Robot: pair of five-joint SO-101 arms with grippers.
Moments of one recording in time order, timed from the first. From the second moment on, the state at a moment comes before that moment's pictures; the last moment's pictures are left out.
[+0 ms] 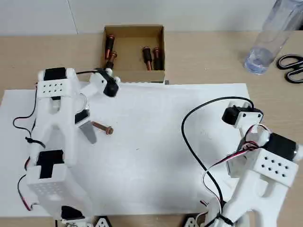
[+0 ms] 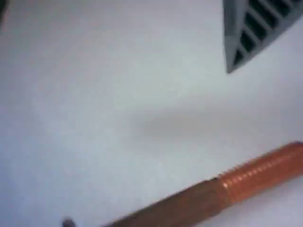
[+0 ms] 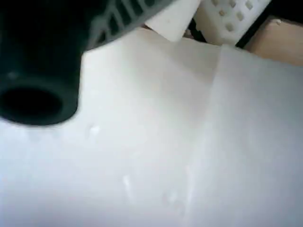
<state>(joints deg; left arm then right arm) -10.0 16.7 -5.9 98.5 -58.2 23.3 -41.0 37.5 98.4 31.6</state>
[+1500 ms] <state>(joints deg) -1.8 23.3 -5.1 81.4 -77.8 23.3 -41.0 37.5 98.4 31.6</state>
